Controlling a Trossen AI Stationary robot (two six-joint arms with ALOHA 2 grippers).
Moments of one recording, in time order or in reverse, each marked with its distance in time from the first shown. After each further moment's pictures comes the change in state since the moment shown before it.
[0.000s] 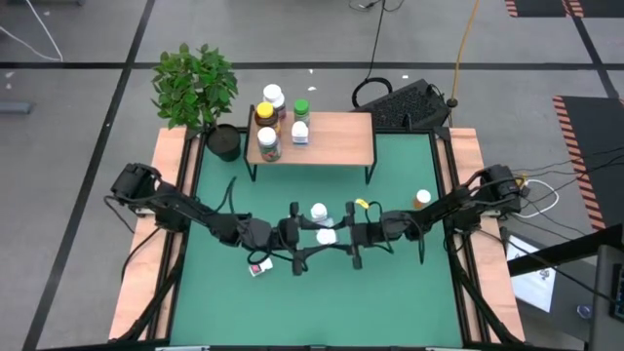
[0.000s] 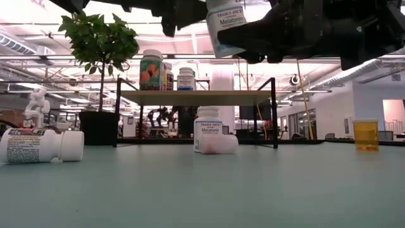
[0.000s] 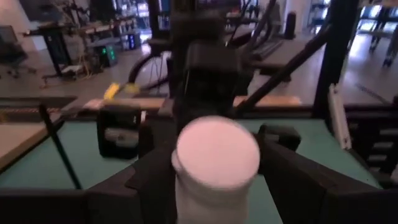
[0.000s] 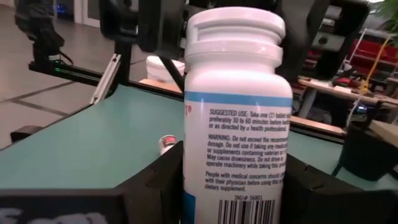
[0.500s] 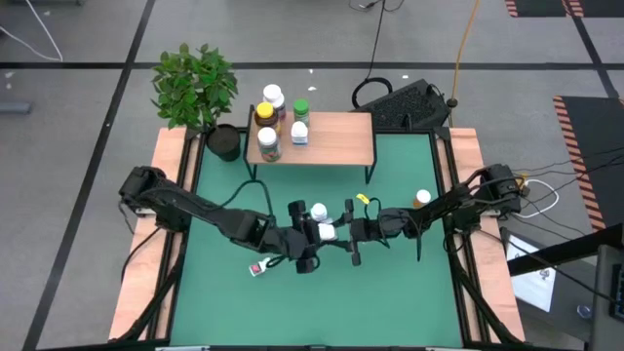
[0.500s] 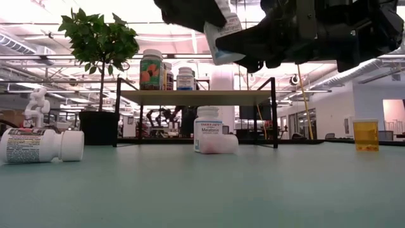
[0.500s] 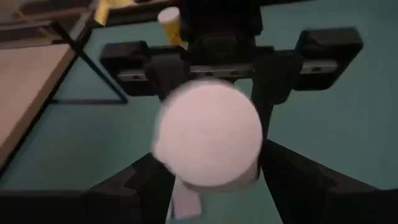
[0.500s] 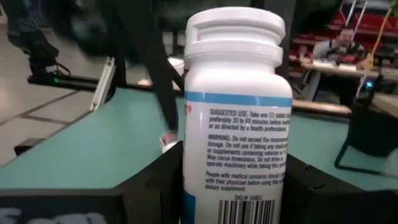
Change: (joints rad) left arm -0.006 0.065 0.461 -0.991 -0.120 -0.134; right arm -0.029 0.001 0.001 -0.040 -0.022 0.120
